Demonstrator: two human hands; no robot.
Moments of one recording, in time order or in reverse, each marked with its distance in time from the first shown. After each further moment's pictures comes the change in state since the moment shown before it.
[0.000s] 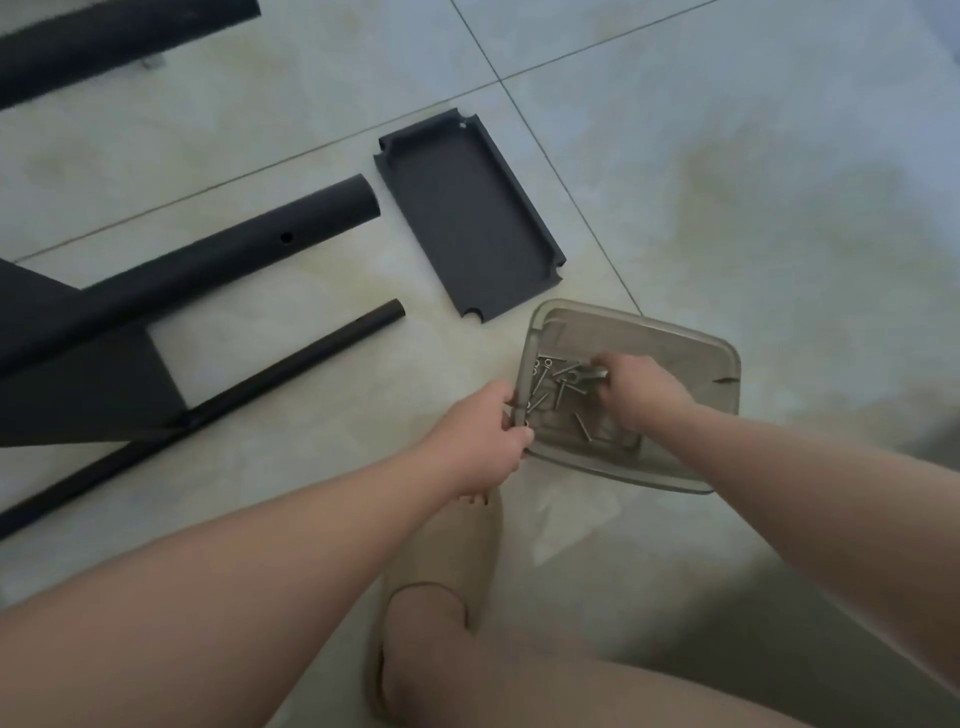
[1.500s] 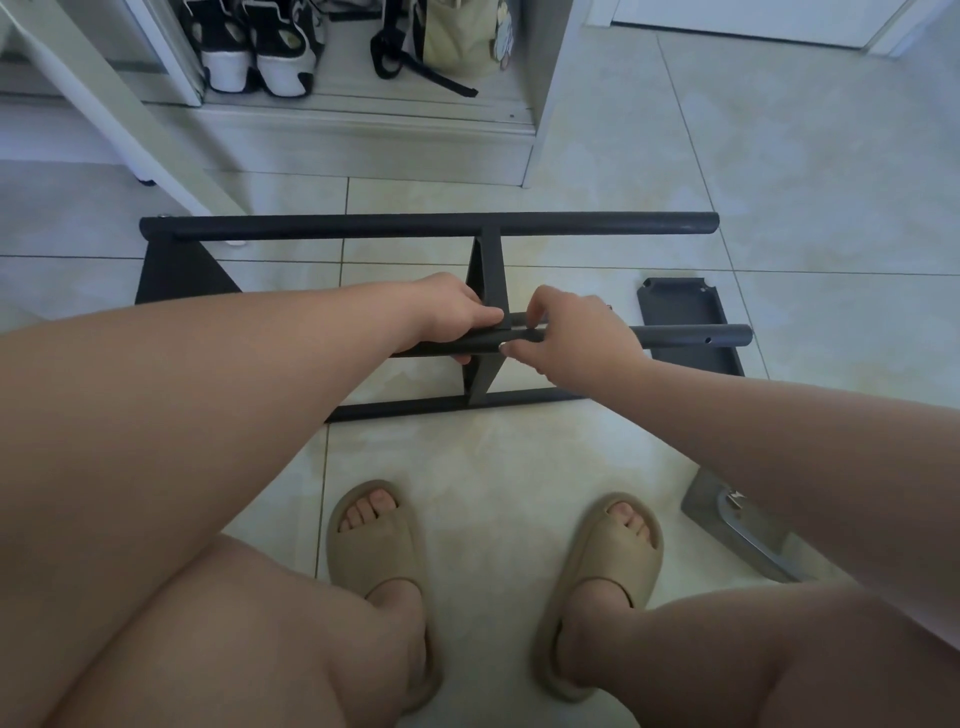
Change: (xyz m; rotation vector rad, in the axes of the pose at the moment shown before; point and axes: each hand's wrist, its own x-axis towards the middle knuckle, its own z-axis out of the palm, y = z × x) left_hand -0.233 -0.100 -0.303 -0.035 0.400 -0.118; right_hand -0.213 -0.407 -0.083 -0.065 0.222 -0.596
